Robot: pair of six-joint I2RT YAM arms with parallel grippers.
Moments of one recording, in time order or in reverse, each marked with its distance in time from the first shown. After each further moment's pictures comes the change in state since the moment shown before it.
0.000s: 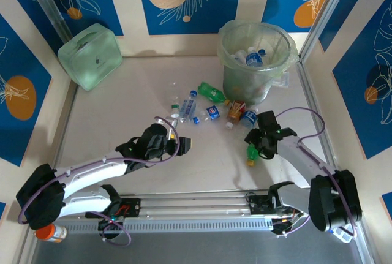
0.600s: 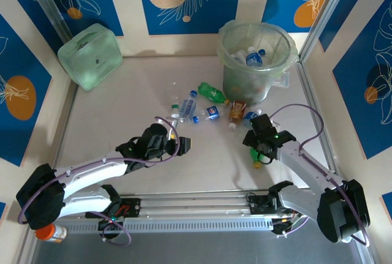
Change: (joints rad) left arm 0.000 0.000 0.000 0.000 0.000 0.000; right arm 0.130 -0.129 0.002 -0.076 0.153 -0.040
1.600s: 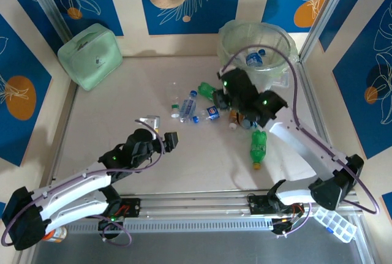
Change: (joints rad) left arm 0.023 -0.245 -0.074 -0.056 -0.203 -0.015; right arm 0.355 0.256 0.759 -0.108 0.092 -0.531
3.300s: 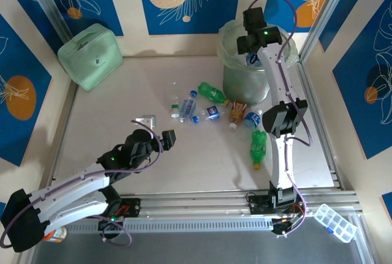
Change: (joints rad) left arm 0.000 -0.041 -0.002 -0.031 -0.096 -0.031; right arm -0.506 0.955 1.267 -0.377 0.016 -0.253
